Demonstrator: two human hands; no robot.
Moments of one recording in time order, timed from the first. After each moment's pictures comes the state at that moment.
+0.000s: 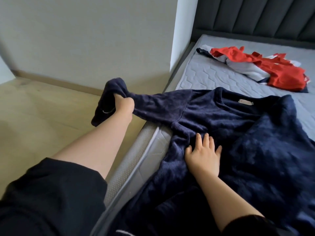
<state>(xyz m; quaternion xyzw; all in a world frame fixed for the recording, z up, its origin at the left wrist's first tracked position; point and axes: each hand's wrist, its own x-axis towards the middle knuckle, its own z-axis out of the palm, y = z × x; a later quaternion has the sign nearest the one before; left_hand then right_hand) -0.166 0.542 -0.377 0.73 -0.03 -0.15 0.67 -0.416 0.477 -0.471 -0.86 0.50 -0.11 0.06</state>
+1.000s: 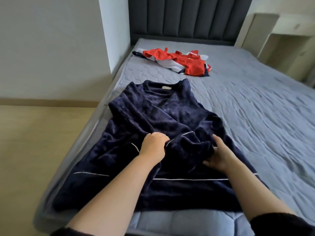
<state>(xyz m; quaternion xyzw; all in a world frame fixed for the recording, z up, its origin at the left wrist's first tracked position) -0.521 0.591 -0.392 0.71 -0.67 -0.01 0.22 -0.732 0.496 -0.391 -0.32 0.53 -0.27 0.74</state>
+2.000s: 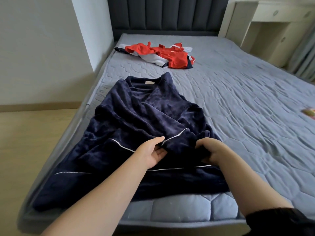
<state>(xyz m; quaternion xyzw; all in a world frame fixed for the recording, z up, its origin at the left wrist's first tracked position) -0.583 0.596 -0.383 0.50 -0.04 -0.66 0.56 -0.768 0.515 -0.371 -0.36 0.63 -0.23 0.65</state>
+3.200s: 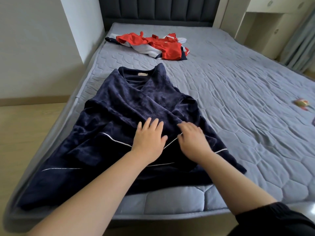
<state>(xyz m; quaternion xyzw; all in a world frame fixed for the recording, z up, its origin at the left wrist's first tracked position) -0.590 0.599 -0.389 0.72 -0.69 0.01 0.10 -0.753 0.536 -0.395 -0.86 0.50 -0.14 0.06</state>
